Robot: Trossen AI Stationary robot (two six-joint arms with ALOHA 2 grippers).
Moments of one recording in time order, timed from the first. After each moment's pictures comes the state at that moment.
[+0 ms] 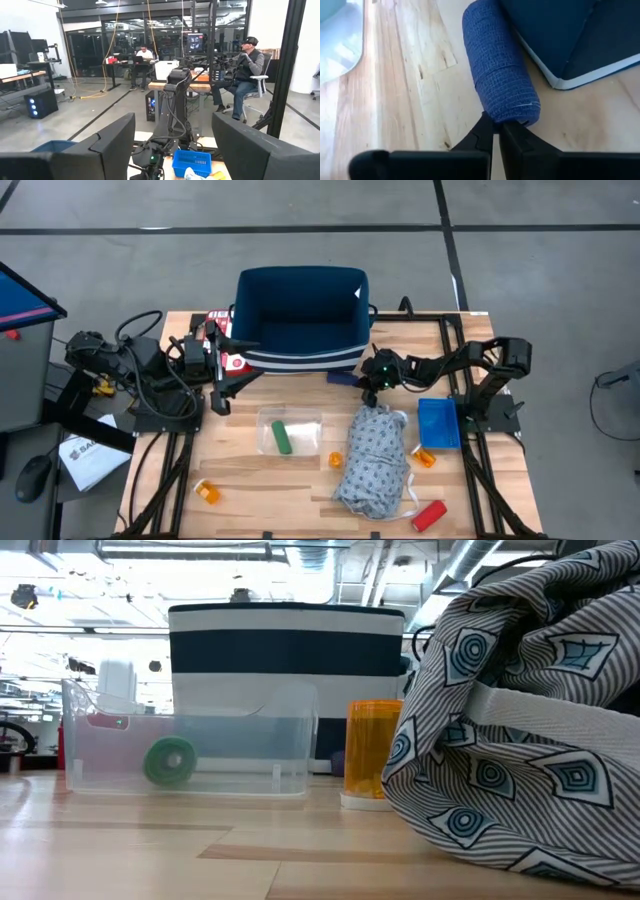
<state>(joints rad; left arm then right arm) -0.41 0.98 1.24 -0.15 -0.64 0.09 -0.30 1.65 0.50 0.40 -0.13 0.19</state>
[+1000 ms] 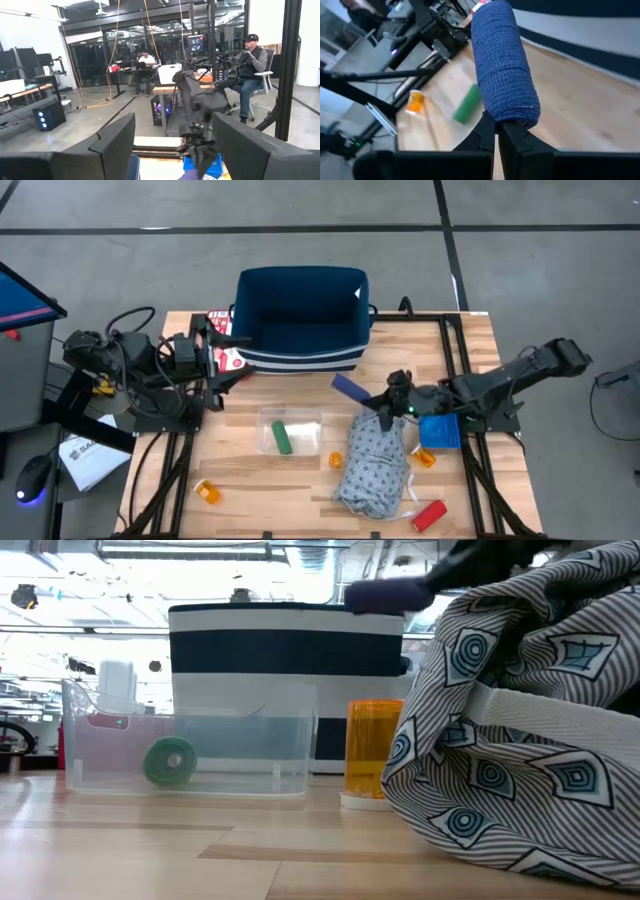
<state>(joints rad) -0.41 0.93 1.24 -0.16 -0.64 0.19 0.34 1.13 0.77 -0.16 0.48 0.95</state>
